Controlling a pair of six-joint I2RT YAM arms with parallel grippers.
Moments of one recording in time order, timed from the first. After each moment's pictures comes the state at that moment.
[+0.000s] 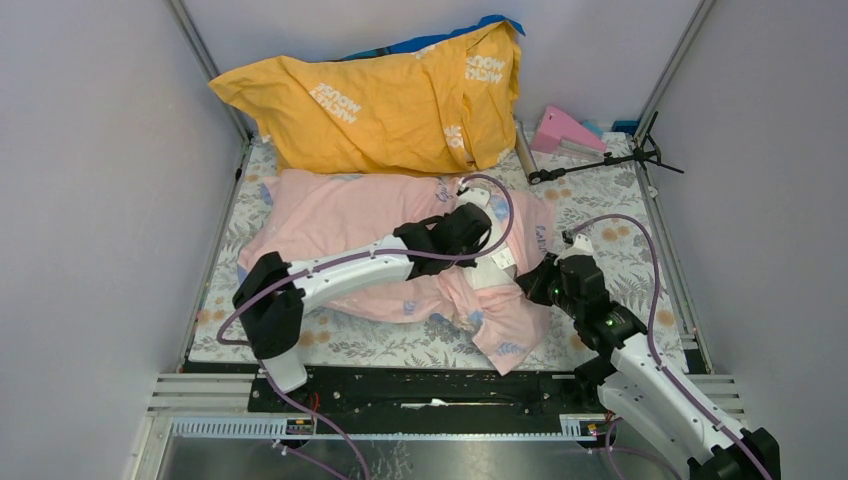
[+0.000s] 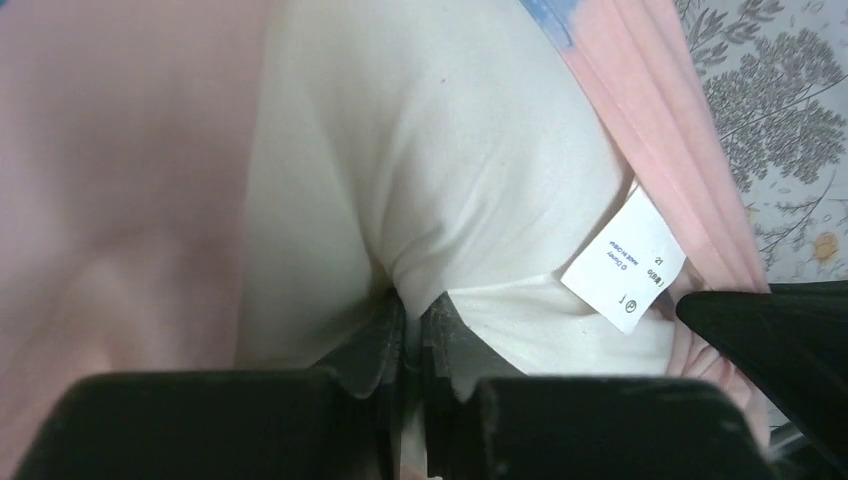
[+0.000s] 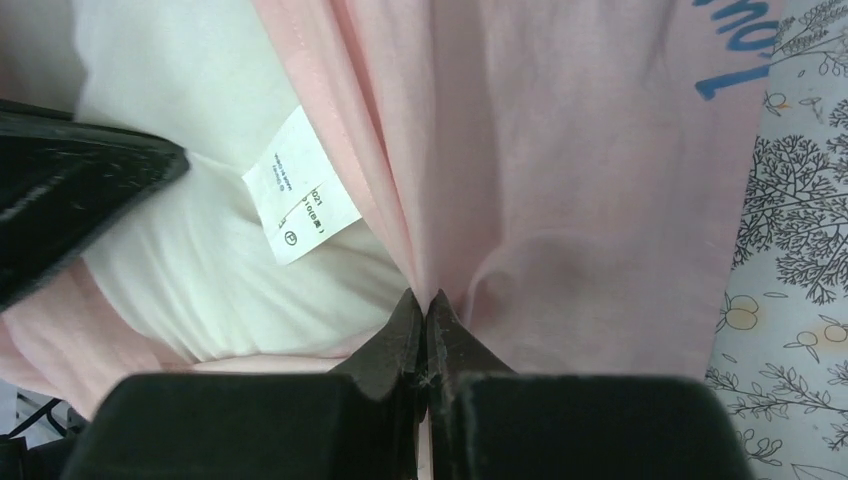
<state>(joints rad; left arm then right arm) -1.01 1.74 1.39 -0.45 -0.36 -0.50 0.46 0.67 0.39 -0.28 0.02 0.68</state>
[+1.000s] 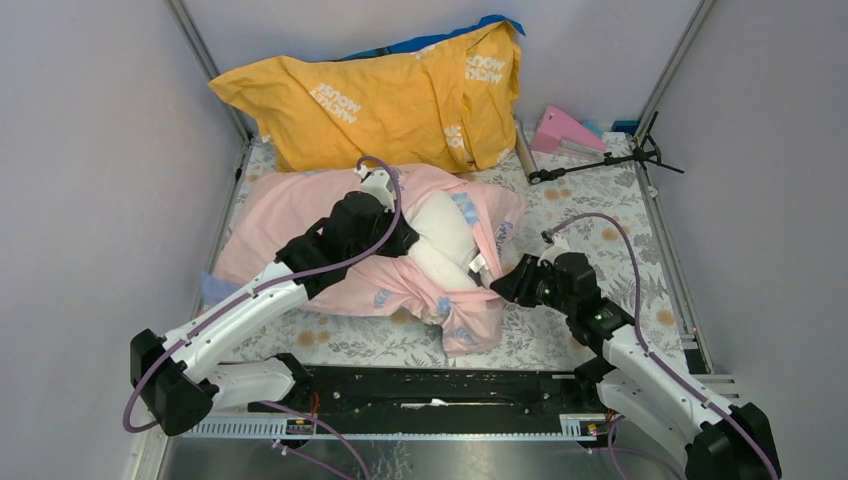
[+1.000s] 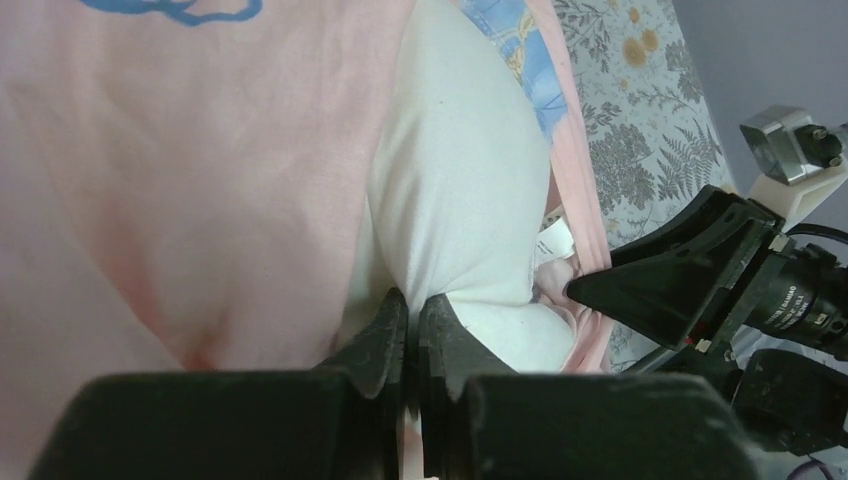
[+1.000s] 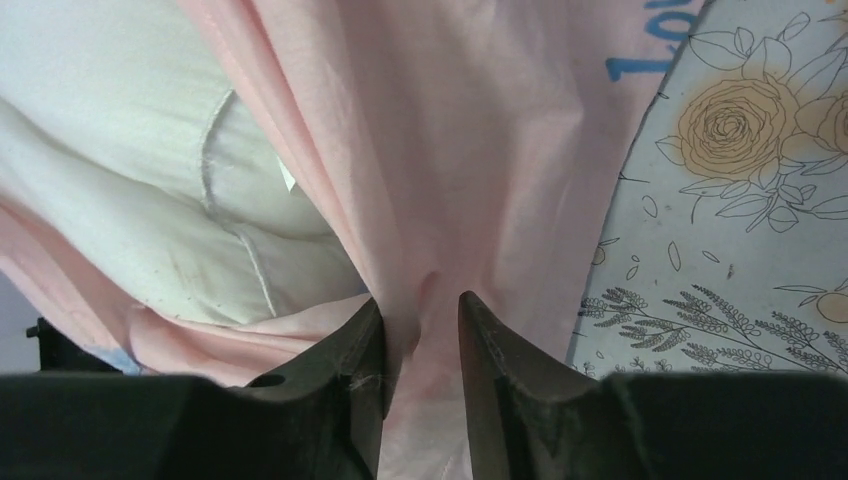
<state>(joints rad) -0.75 1.14 1.04 -0.39 -0.10 -0.56 0.47 0.78 0.34 -0.06 -0.25 0.73</state>
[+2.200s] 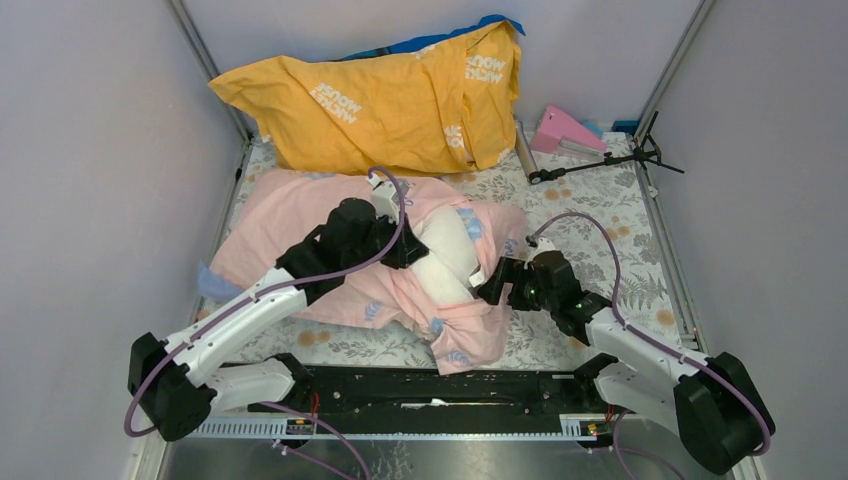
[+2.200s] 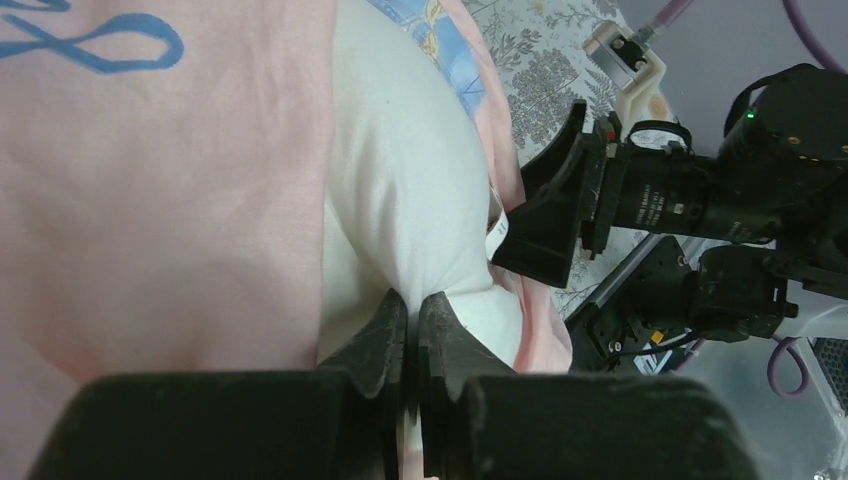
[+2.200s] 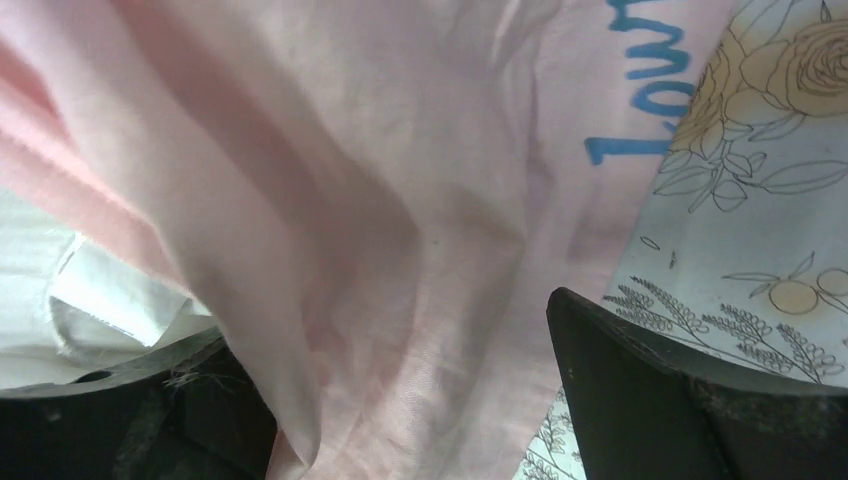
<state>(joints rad) -0.72 1.12 0.94 -0.28 0.17 -0.48 0.53 0.99 0.35 -0.05 -0.14 0.67</state>
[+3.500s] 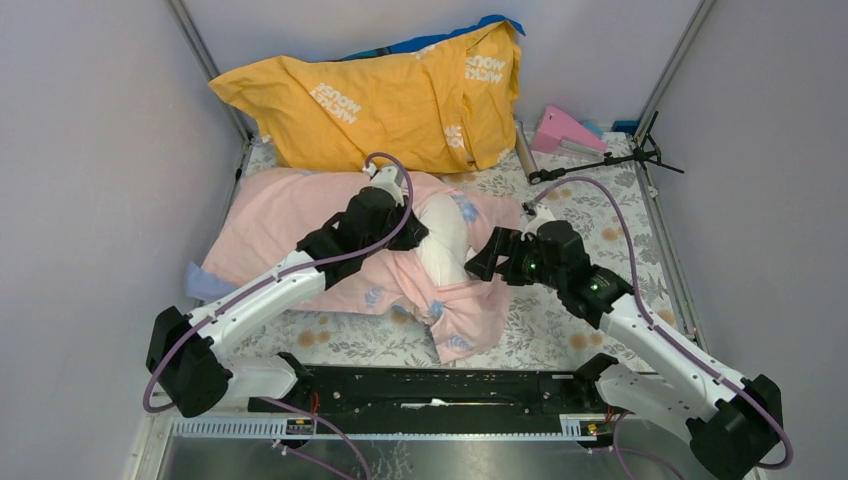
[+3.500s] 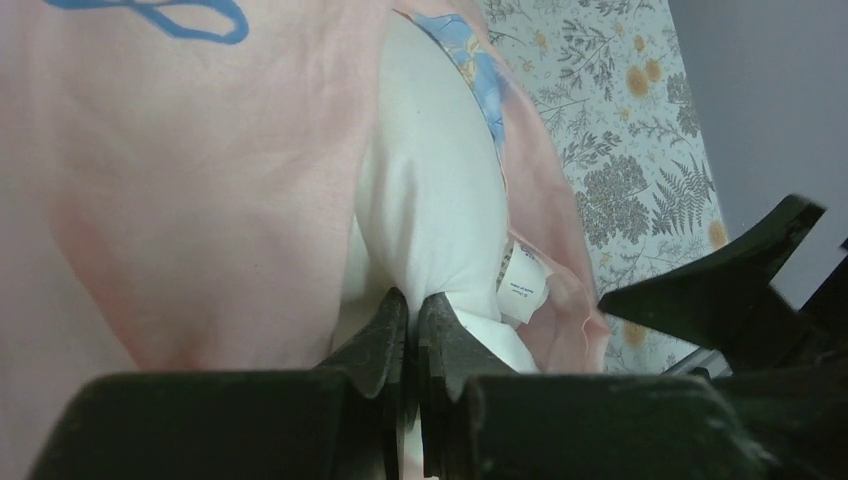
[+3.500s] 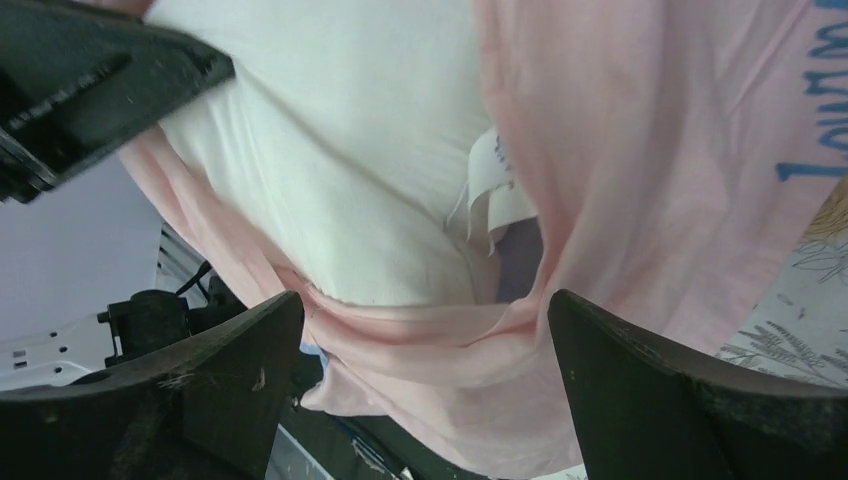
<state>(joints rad) -0.73 1.24 1.00 -0.26 -0.07 -0.63 0.58 0.92 0.70 -0.30 -0.18 0.70</state>
